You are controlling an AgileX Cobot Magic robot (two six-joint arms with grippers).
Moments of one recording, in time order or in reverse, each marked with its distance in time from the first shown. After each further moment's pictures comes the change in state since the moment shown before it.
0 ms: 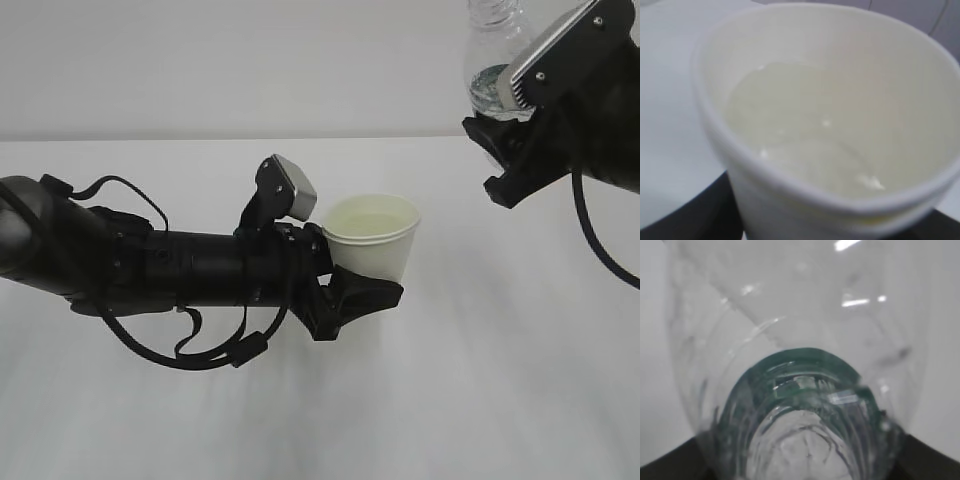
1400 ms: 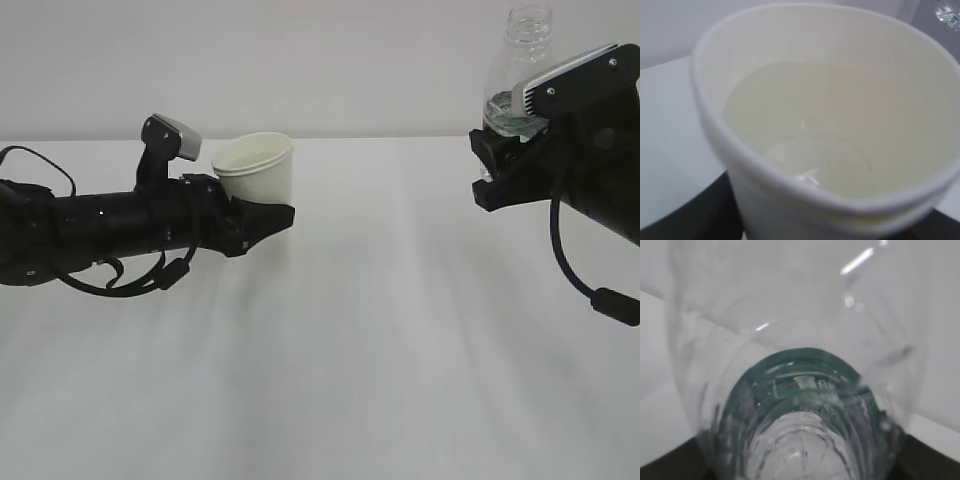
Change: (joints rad) left arm 0.281 0.000 0.000 -0.056 -0.029 0.000; right arm 0.000 0.138 0.065 0.249 -0.261 0.067
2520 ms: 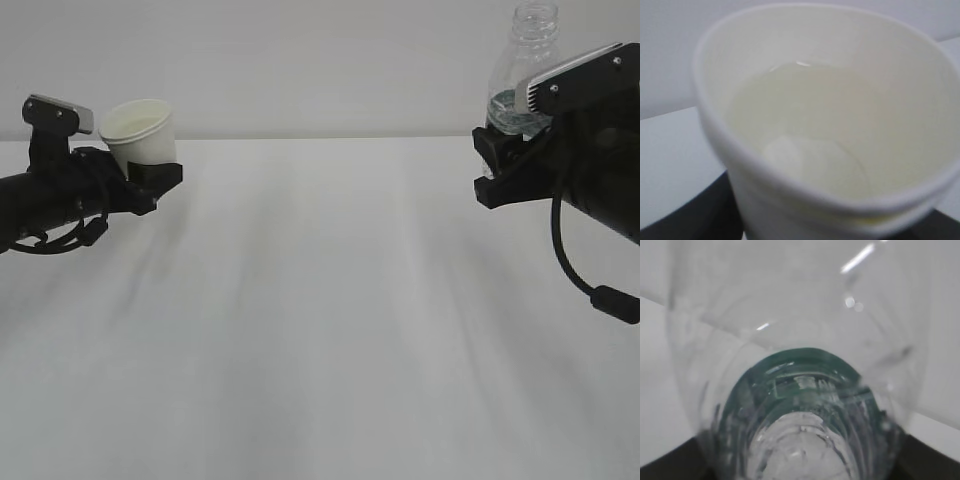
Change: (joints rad) left arm 0.232 0.009 0.001 -0.238 0.051 0.224; right arm 0.000 0.000 0.000 0.019 -0.002 0.000
